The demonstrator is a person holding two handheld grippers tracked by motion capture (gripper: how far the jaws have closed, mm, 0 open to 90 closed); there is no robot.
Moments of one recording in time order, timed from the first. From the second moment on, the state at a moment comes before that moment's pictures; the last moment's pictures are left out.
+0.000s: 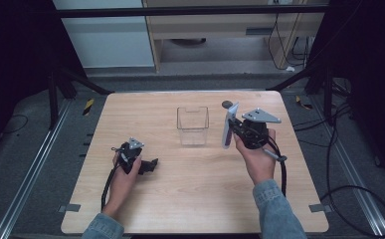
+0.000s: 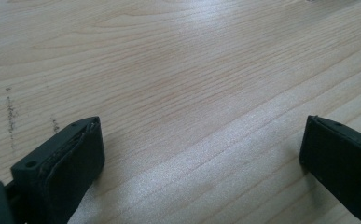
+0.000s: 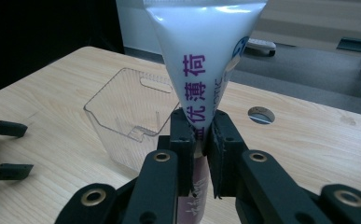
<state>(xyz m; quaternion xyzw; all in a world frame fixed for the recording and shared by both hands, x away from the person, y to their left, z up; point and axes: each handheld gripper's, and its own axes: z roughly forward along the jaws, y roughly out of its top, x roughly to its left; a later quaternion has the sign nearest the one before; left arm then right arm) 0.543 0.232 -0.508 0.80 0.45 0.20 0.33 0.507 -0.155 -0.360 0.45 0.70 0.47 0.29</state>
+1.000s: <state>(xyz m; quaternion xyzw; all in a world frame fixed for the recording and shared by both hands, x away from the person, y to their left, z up) 0.543 0.232 -0.508 0.80 0.45 0.20 0.33 0.488 -0.136 -0.323 0.42 0.68 0.51 0.31</state>
